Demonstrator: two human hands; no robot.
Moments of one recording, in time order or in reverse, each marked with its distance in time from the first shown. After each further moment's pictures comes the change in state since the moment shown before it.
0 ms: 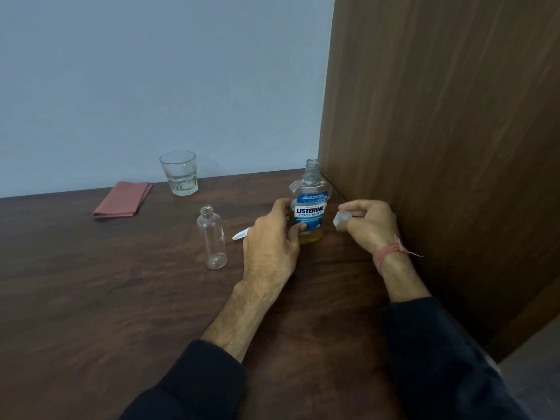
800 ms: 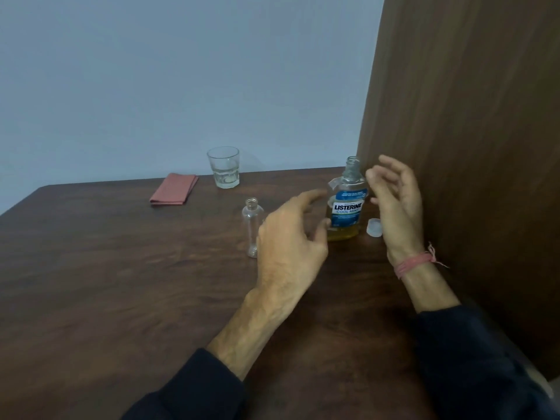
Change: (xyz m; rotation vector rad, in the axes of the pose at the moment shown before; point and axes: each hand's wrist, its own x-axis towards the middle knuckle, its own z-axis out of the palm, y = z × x) left_hand -0.042 0.004 -0.049 -0.144 0.265 0.114; right_hand -0.037 -0.044 0.022 0.477 0.042 -0.316
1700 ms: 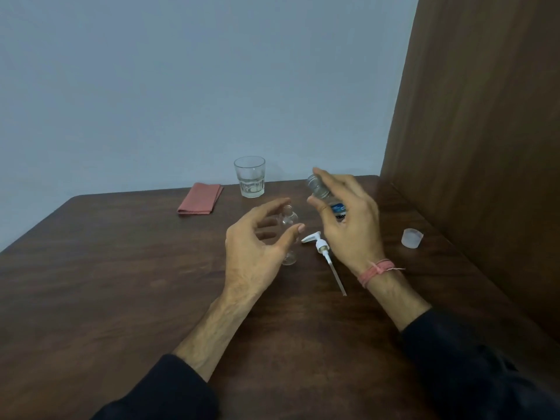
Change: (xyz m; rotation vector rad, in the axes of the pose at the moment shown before) left_hand 0.021 -0.095 -0.065 -0.329 0.035 -0.135; right_hand -0.031 0.000 0.111 -0.352 -0.220 -0.458
